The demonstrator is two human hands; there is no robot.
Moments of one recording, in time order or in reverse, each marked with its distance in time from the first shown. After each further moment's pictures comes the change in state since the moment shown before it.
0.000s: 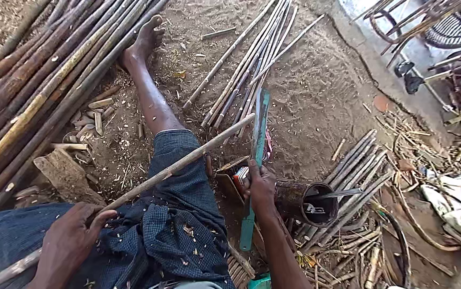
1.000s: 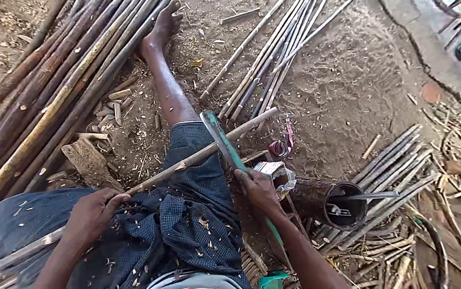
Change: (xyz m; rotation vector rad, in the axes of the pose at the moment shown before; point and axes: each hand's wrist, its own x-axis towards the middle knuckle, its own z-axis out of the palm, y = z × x) left_hand 0.018 -0.016 -0.007 -0.102 -0.219 -0.092; right_hand 0.001 0.011 0.016 -0.425 -0.303 -0.035
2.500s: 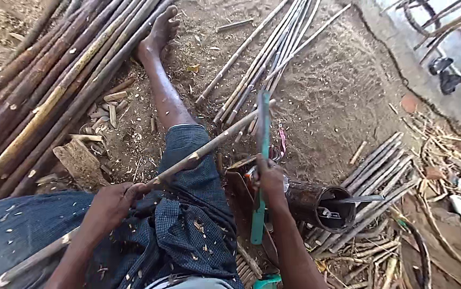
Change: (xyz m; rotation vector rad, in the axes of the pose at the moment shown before) left_hand 0.024 0.047 0.011 -0.070 -0.168 -0.120; right_hand 0.026 -0.001 -0.021 0.385 0.201 0.048
